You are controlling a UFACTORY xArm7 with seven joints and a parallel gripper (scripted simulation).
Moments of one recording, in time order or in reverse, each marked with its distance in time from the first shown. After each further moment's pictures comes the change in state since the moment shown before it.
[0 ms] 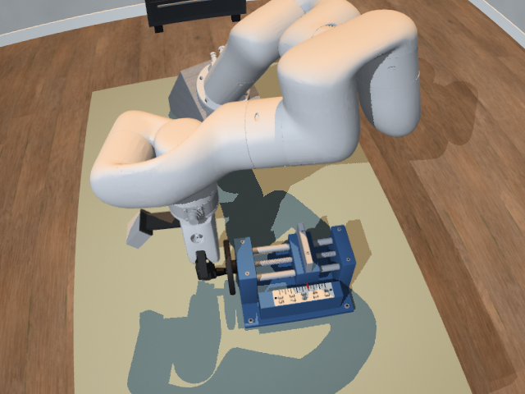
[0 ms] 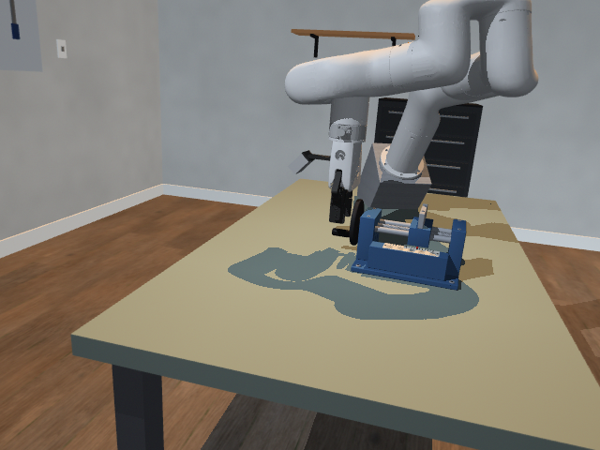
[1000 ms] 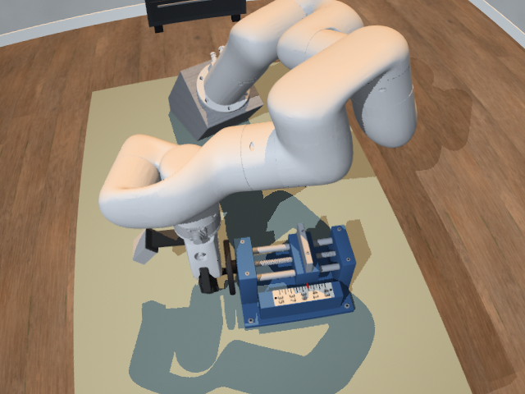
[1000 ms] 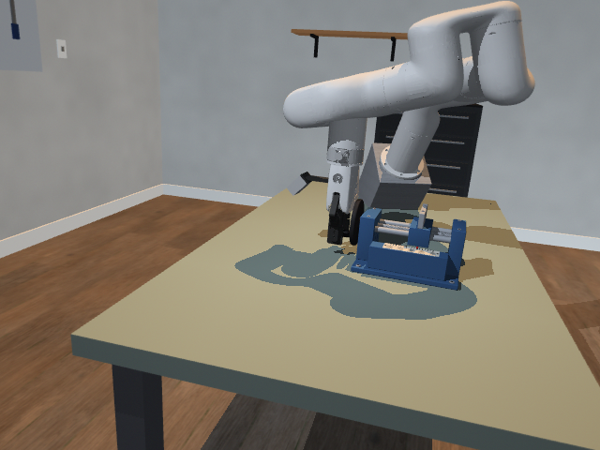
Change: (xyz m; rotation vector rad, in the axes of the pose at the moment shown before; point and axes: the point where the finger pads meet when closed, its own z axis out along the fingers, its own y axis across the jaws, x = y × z) arm 0.001 -0.001 0.047 0.001 -0.001 0.000
